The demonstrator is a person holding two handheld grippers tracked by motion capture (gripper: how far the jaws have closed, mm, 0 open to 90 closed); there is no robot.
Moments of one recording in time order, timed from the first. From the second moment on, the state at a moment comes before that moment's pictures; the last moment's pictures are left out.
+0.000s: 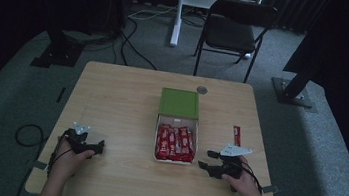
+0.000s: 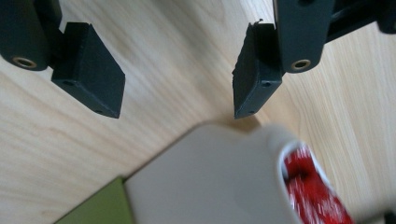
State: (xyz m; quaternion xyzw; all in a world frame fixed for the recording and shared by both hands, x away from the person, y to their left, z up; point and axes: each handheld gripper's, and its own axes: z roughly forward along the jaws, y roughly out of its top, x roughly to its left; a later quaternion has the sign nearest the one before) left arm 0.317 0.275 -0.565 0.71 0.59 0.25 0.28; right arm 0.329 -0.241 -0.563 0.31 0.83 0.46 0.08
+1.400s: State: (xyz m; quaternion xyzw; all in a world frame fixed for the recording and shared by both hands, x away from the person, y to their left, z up) left arm 0.306 0.218 -0.532 0.79 0.44 0.23 0.36; right arm 0.324 -0.230 -0.566 0.30 0.86 0.39 0.12
